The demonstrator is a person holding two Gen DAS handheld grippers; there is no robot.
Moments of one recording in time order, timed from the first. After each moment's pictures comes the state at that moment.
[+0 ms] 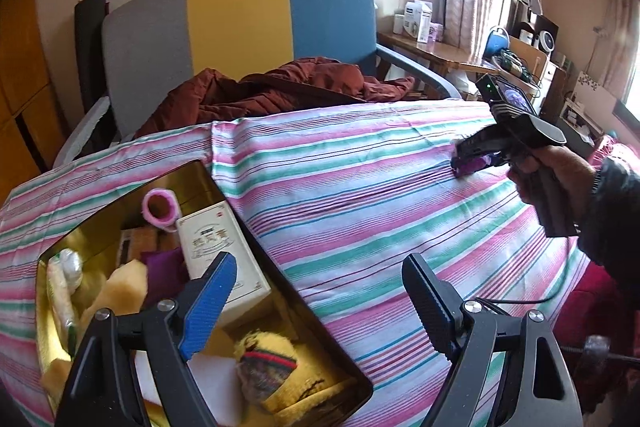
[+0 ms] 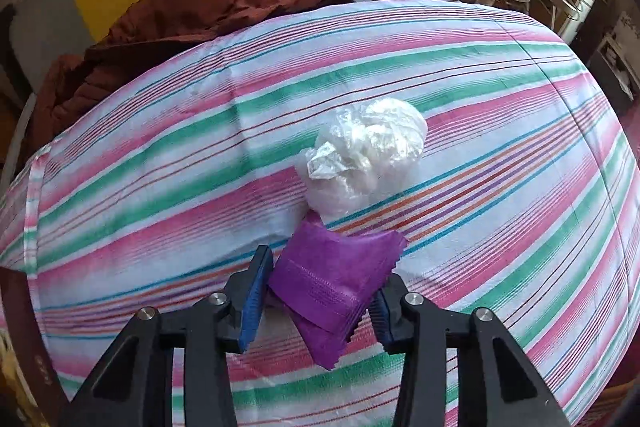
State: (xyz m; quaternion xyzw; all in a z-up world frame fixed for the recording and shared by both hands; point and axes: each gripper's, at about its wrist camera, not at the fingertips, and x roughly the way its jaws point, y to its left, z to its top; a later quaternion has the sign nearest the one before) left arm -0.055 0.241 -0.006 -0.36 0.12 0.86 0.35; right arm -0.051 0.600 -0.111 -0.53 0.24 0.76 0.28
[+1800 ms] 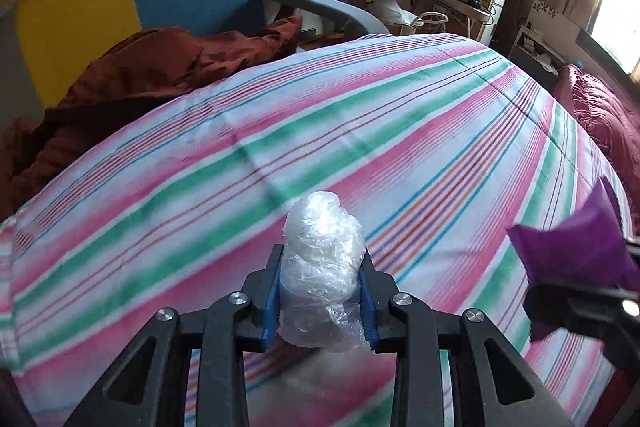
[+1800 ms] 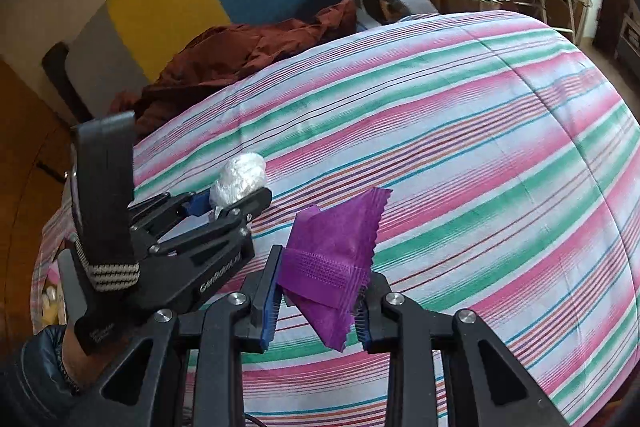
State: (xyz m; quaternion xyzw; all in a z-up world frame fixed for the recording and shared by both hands) left arm -0.108 0.543 -0.096 -0.42 0.21 0.77 0.44; right arm 0.047 0.620 -0.066 -0.45 0.29 0.82 0.20
